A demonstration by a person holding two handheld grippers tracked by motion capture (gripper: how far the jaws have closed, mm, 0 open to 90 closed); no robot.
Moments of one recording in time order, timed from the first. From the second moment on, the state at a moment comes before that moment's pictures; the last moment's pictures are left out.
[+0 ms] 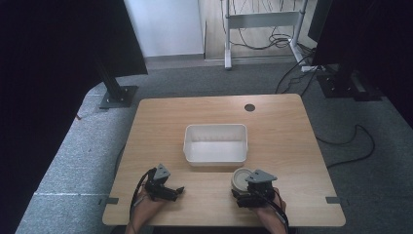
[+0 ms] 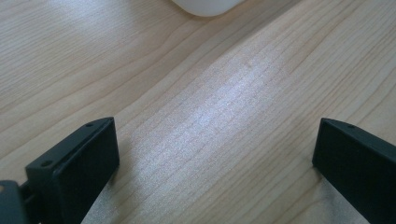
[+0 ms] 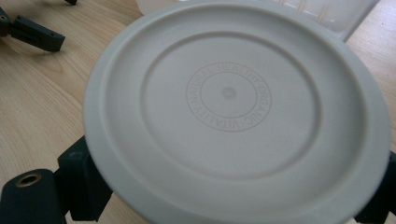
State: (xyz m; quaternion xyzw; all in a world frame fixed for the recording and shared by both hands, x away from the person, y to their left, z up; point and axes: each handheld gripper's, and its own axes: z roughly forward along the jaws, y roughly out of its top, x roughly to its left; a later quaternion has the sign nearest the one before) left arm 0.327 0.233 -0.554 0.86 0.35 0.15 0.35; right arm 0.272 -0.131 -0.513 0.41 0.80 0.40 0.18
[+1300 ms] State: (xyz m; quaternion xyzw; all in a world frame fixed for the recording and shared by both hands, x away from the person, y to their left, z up) left arm 0.327 0.233 -0.554 0.86 0.35 0.15 0.35; right arm 0.315 -0.087 -0.491 0.39 0.80 0.41 0.19
